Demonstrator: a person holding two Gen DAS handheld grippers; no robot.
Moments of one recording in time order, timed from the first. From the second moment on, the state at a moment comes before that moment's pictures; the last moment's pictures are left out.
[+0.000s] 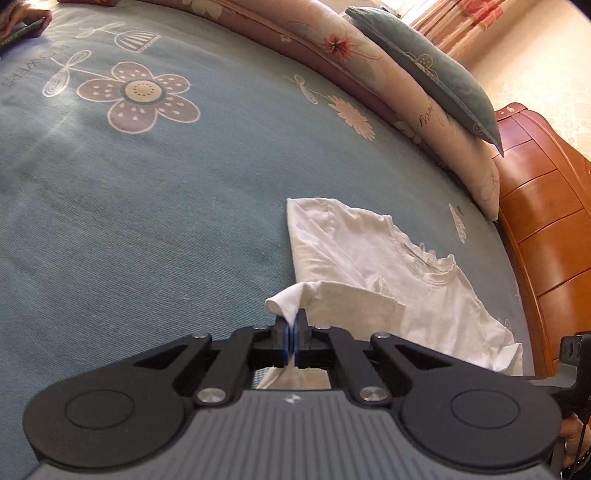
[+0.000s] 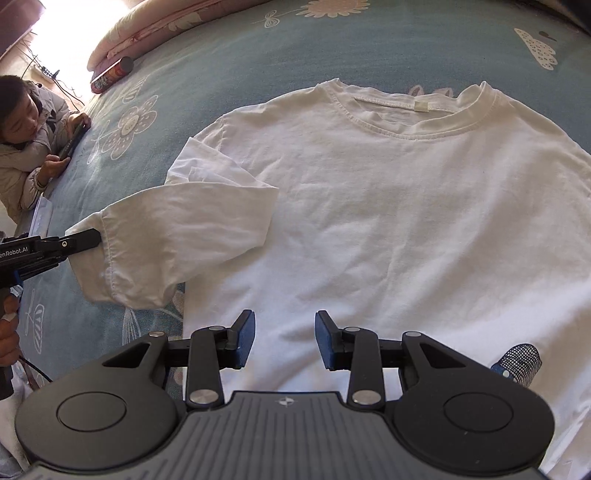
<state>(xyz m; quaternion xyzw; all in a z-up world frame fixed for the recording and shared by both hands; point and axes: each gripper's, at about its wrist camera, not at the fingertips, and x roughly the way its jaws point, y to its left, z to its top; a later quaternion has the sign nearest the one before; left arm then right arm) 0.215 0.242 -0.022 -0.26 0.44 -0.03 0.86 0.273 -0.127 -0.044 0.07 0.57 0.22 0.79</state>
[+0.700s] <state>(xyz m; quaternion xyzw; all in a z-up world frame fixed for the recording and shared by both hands) 0.193 0.405 0.034 -0.21 0.45 0.20 0.85 0.279 -0.095 -0.036 0.05 0.56 0.22 0.79</state>
